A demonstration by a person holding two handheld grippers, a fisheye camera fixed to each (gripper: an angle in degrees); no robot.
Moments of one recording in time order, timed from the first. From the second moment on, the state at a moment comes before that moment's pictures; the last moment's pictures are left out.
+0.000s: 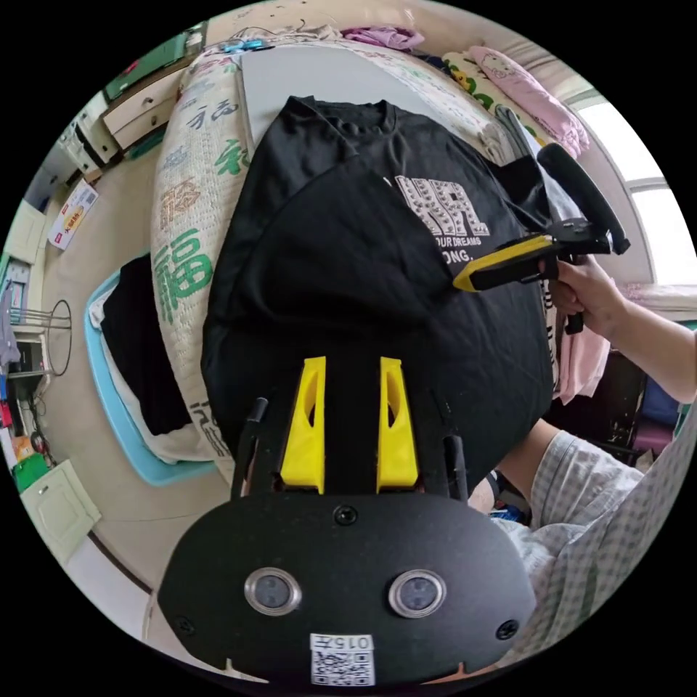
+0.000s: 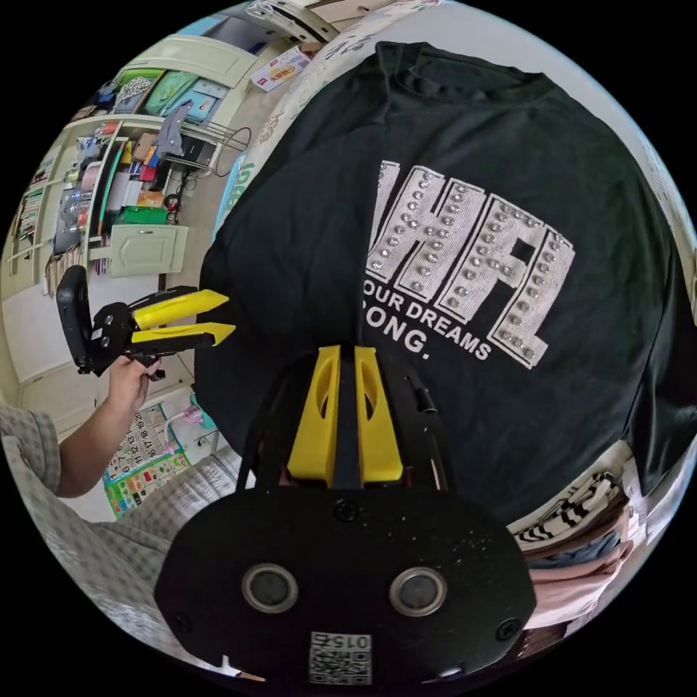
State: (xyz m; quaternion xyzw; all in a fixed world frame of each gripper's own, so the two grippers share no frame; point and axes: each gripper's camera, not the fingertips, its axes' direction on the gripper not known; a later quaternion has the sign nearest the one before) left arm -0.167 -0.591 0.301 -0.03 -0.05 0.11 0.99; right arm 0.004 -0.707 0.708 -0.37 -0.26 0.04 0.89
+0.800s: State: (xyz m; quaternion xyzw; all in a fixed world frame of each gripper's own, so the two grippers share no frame) left arm -0.322 -0.528 0.344 0.09 0.19 -0.13 0.97; right arm -0.029 -0.782 0.741 -0.37 -0.25 -0.02 0.90
